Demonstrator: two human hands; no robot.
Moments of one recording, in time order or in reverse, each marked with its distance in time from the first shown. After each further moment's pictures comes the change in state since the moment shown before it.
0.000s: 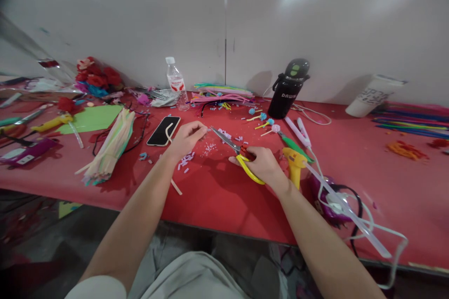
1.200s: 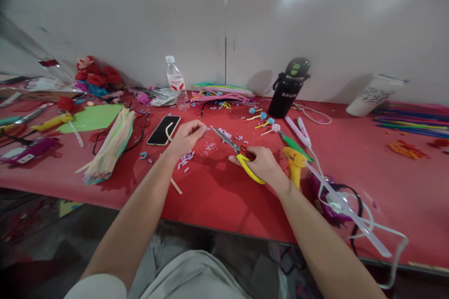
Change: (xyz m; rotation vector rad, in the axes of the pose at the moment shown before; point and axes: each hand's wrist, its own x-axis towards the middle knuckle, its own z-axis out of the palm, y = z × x) left_hand 0.001 -0.004 -0.002 0.020 -0.004 0.032; right_hand 0.000 -0.002 -0.001 0.017 -0.018 -0.003
